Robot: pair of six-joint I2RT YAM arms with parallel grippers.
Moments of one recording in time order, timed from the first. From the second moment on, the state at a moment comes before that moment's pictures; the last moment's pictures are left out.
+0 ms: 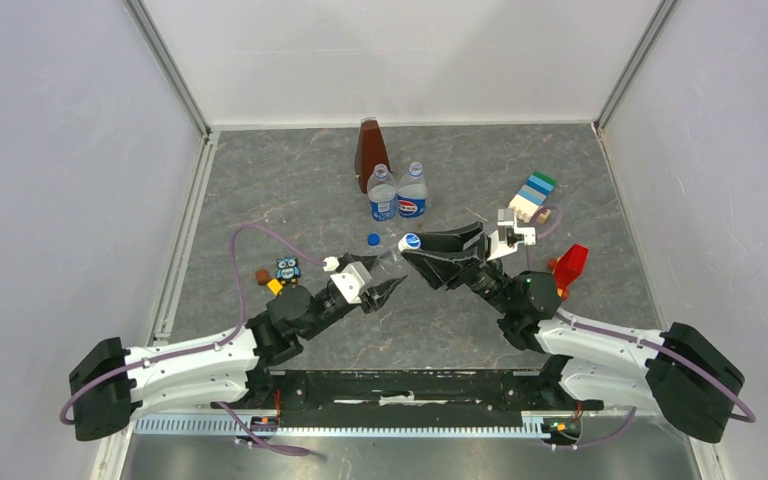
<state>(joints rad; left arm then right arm) -1.10 0.86 0.36 0.66 -0.14 0.18 0.90 1.07 0.36 1.30 -0.15 0.57</state>
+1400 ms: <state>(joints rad) -0.95 0.82 0.41 0.54 0.23 0.05 0.87 1.12 0.44 1.31 -0.29 0.59</state>
